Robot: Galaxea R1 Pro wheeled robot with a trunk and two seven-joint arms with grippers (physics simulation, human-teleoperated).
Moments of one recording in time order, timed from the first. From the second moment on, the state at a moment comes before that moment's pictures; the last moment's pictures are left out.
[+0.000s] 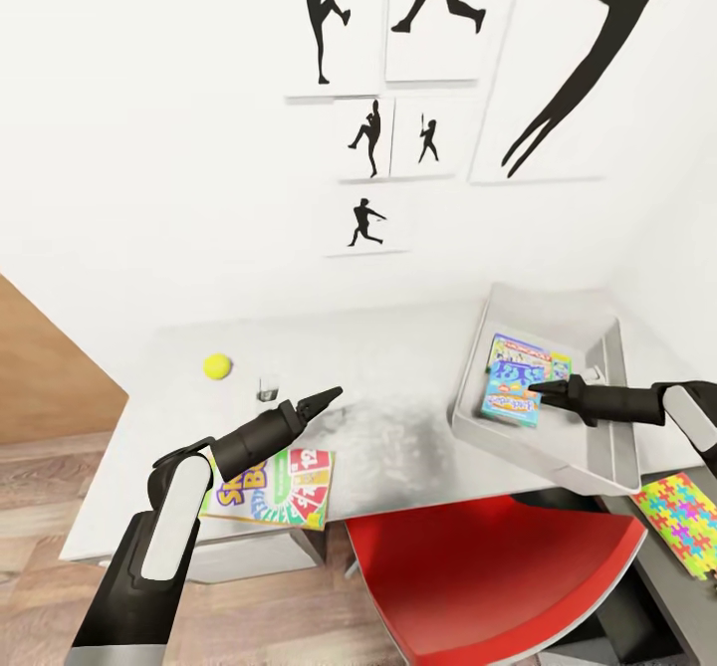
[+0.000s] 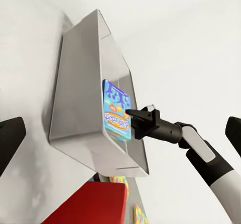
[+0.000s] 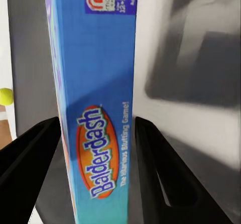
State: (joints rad) left arm -0.44 -0.09 0.04 -1.50 0.77 0.87 -0.52; right arm -0.99 -0.58 0.16 -0.58 -0.74 1.05 0.76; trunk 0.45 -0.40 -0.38
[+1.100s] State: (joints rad) left arm -0.44 -0.09 0.04 -1.50 0.76 0.87 -0.52; right arm -1.01 -0.58 0.16 -0.55 -0.73 1.05 0.76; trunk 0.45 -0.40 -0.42
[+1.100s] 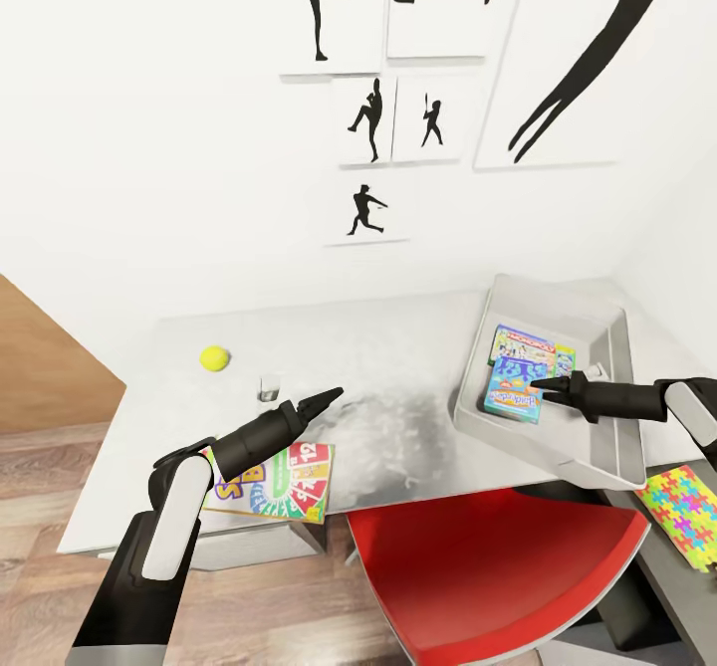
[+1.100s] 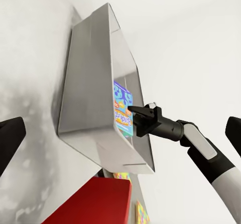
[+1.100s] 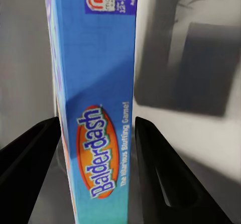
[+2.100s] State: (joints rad) left arm -0.44 -0.09 0.04 -1.50 0.76 0.87 -0.52; right arm -1.01 -0.58 0.16 -0.55 -0.74 1.05 0.76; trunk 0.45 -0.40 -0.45
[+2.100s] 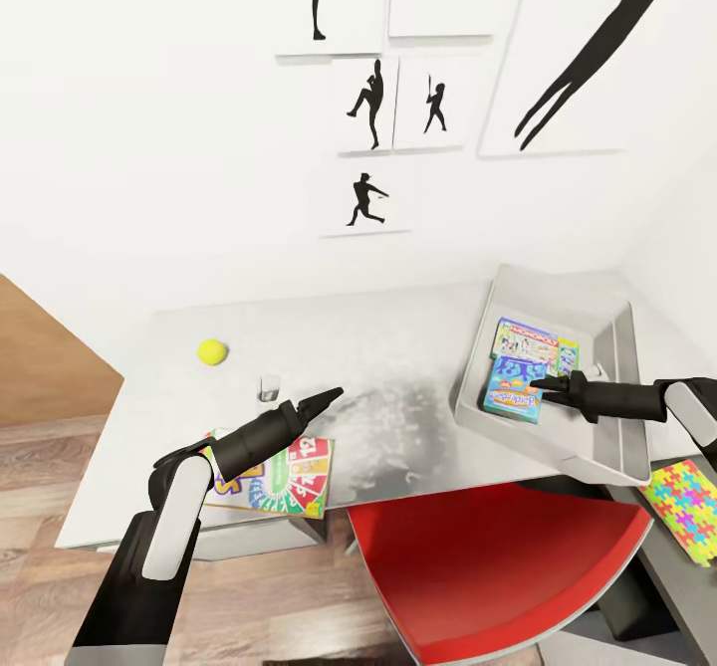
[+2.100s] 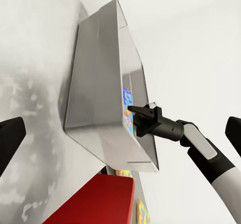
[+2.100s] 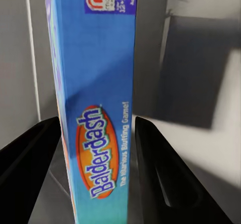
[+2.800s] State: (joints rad) left arm -0.44 -0.09 0.04 -1.50 0.76 0.87 -0.52; right arm -1.01 -0.58 0.16 -0.55 -0.74 1.05 0.76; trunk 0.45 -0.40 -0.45
